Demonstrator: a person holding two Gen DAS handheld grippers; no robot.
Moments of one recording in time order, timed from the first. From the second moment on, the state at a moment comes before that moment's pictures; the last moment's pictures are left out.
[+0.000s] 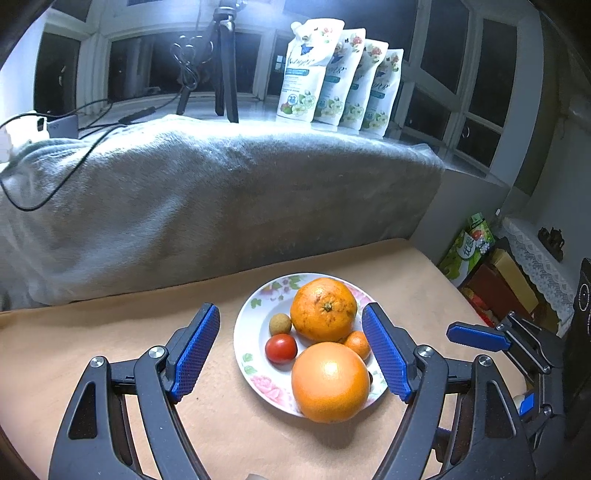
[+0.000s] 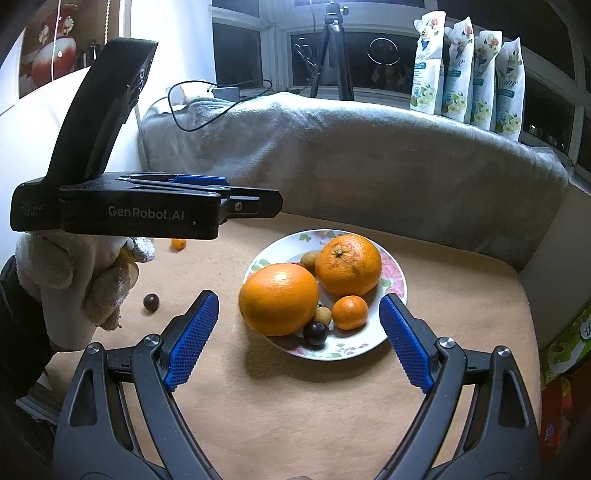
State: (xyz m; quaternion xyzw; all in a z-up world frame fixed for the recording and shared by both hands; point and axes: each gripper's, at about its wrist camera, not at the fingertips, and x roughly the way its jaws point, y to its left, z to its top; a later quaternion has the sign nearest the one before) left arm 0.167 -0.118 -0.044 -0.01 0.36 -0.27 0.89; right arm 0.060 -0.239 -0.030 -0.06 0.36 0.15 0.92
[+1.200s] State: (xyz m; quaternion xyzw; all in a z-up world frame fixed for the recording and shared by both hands) left arm 0.149 -0.004 -0.049 -0.05 0.35 -0.20 0.92; right arm 0.049 -0.149 -0.040 -0.06 0.37 0.22 0.90
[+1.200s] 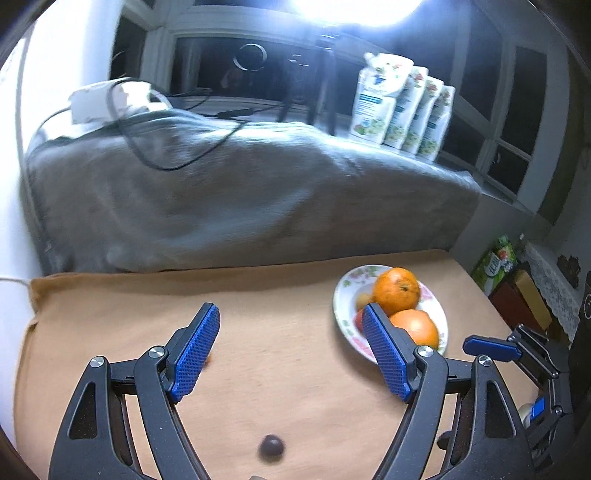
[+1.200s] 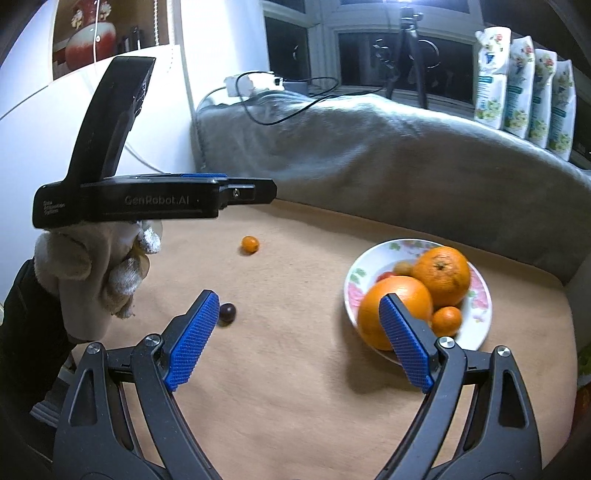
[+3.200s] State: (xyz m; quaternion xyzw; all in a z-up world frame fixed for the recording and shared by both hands) left arm 0.213 0.029 -0.165 -0.05 0.46 -0.15 0.87; right arm 0.105 -0.056 -0.148 -0.07 0.50 0.30 0.81
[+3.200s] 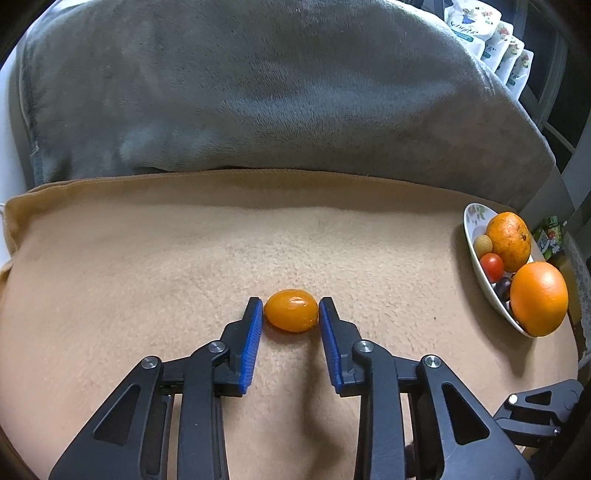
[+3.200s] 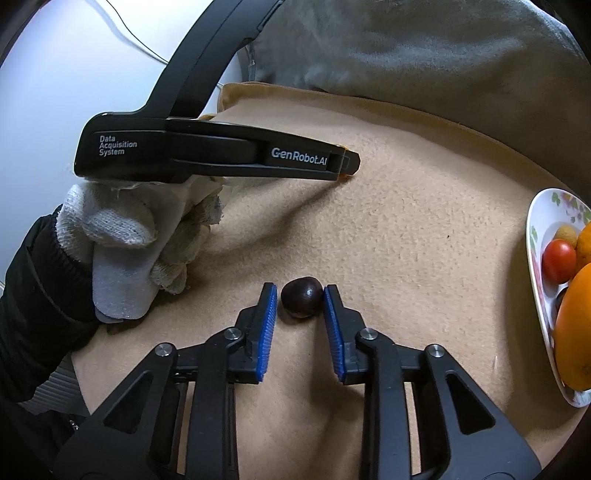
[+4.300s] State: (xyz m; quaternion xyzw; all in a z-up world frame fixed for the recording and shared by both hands) left arm 0.176 0.012 -0.109 -0.04 0.40 -0.17 0.90; right arm 0.082 -0.092 -0.097 -0.05 0.45 0.29 0.84
